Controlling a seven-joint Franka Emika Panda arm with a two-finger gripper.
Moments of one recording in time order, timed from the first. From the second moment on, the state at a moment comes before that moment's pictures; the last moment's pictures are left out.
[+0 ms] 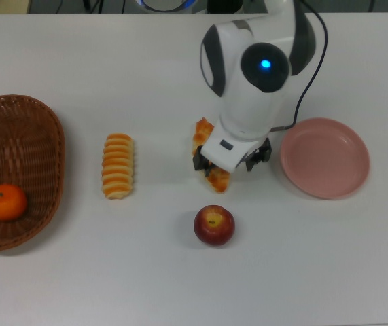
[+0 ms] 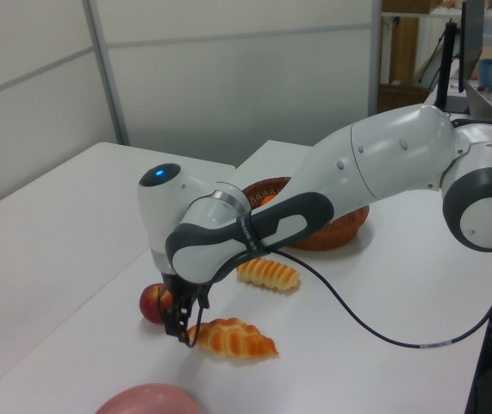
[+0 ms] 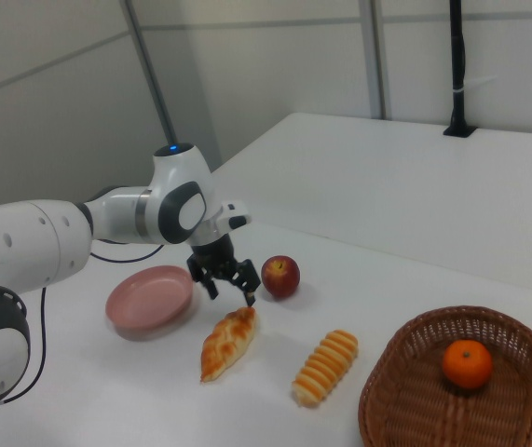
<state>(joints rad) 0.29 0.59 0.00 -1.43 -0.08 2.01 0.11</state>
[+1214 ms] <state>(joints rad) 0.33 0.53 0.04 -1.48 -0.24 1.93 0.18</state>
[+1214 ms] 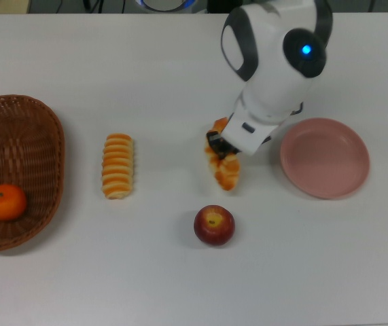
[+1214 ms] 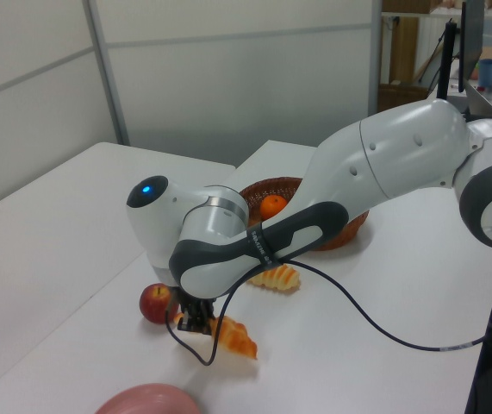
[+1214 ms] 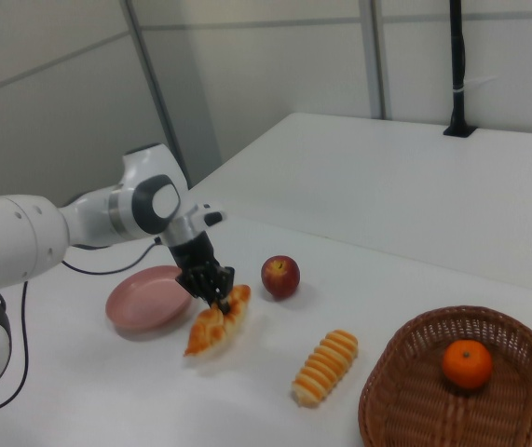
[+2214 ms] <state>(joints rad) 0.43 0.62 0.27 -1.43 -0.30 2.26 0.29</state>
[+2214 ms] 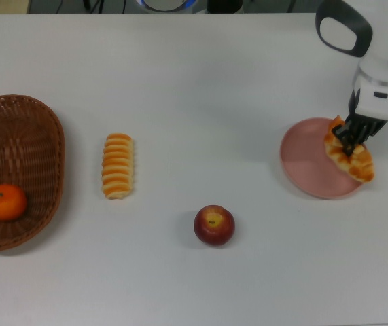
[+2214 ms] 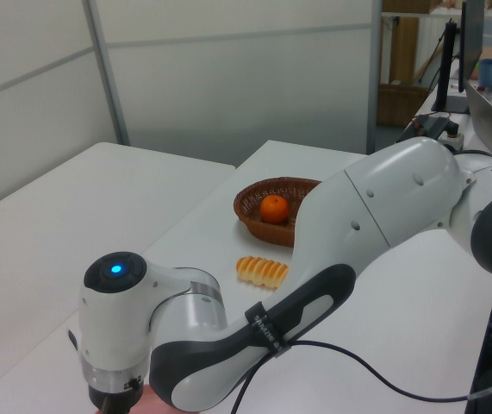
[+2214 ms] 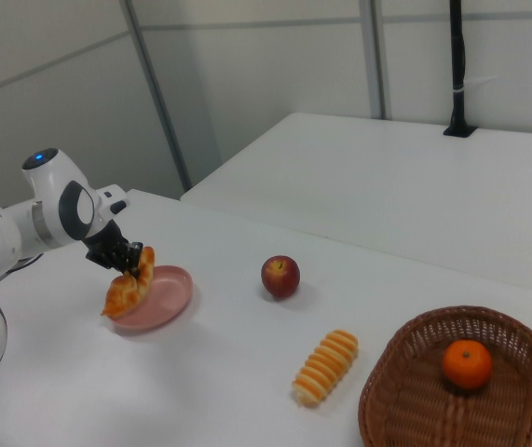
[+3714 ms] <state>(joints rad) 0.09 0.56 0.18 -1.42 -0.24 2.31 0.26</state>
